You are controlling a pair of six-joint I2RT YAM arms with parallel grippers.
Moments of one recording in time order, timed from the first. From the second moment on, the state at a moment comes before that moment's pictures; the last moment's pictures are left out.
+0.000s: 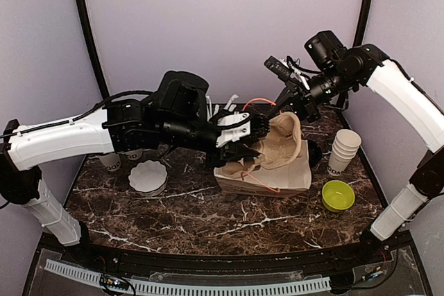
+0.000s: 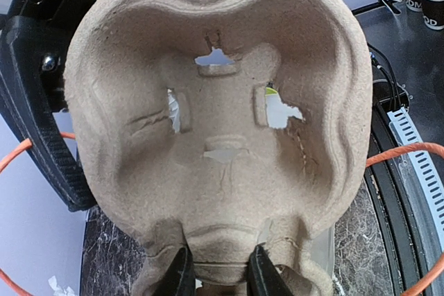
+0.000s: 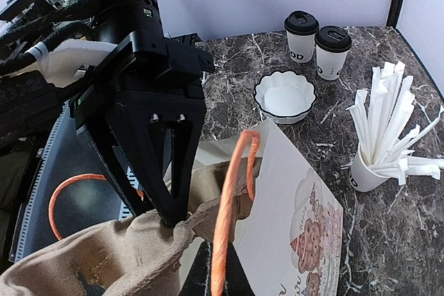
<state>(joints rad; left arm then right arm) -1.14 1.56 1.50 -0.40 0.20 0.63 0.61 1.55 1.81 -1.21 -0.91 -0.60</state>
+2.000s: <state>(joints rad) -1.21 1.88 1.74 -0.76 -0.27 0.58 0.55 1.55 1.91 -1.13 -0.82 -0.48</state>
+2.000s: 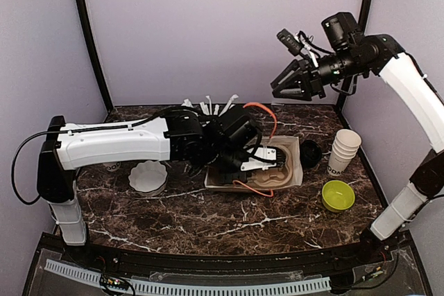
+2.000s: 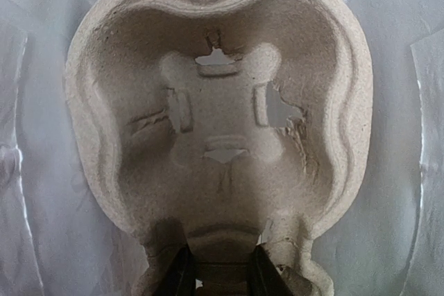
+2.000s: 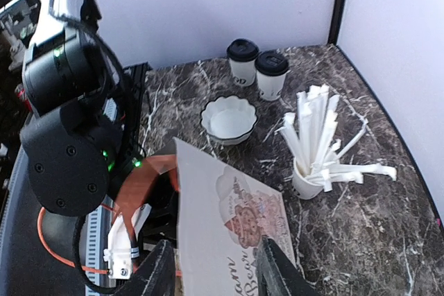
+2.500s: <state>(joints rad) -1.21 1.88 1.74 -0.77 -0.27 0.57 0.30 1.78 1.83 -0.94 -0.82 -0.46</state>
